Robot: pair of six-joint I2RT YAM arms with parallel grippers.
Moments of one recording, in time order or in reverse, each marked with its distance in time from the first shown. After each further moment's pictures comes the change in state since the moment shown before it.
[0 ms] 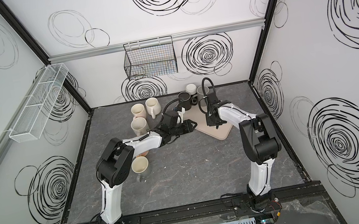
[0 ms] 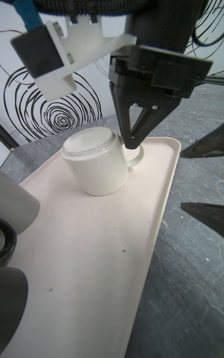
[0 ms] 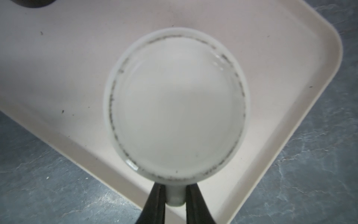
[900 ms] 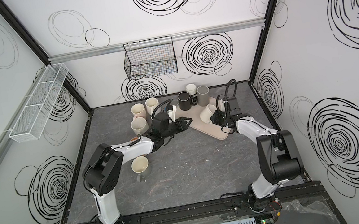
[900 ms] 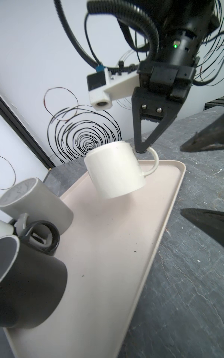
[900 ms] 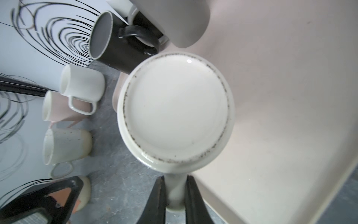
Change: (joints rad) left arm 0.026 -0.162 -0.197 0.236 -0.017 -0.110; right arm -0.146 -0.290 -0.393 0.518 -0.528 0.312
